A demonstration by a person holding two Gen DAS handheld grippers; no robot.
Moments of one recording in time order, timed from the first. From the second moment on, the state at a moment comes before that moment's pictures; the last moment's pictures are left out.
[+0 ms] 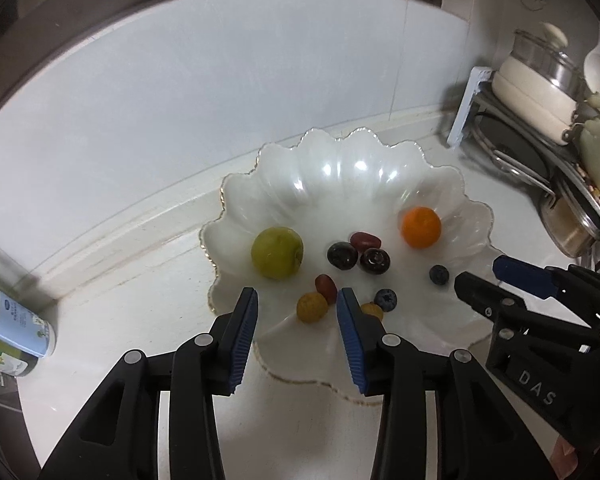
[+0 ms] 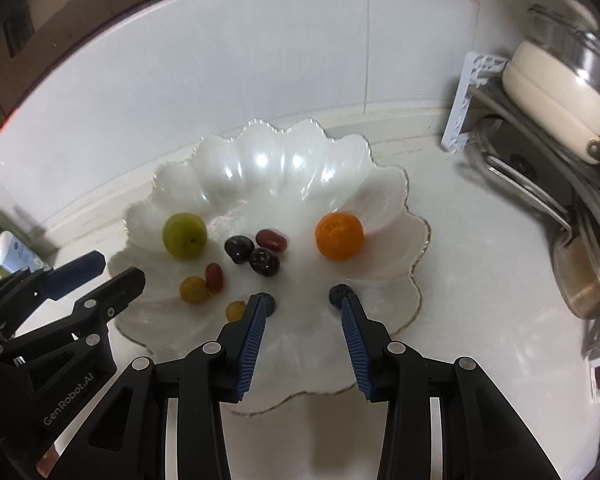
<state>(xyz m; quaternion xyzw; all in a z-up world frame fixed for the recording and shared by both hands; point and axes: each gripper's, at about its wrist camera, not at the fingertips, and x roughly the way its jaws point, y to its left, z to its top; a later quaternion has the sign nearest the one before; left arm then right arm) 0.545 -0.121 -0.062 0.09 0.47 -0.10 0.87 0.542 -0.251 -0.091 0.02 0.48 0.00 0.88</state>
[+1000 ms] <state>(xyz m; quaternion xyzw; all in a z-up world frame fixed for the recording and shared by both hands) 0.288 -0.055 0.062 0.08 0.24 -0.05 0.97 0.272 -0.225 0.019 0.01 0.26 -0.05 0.96</state>
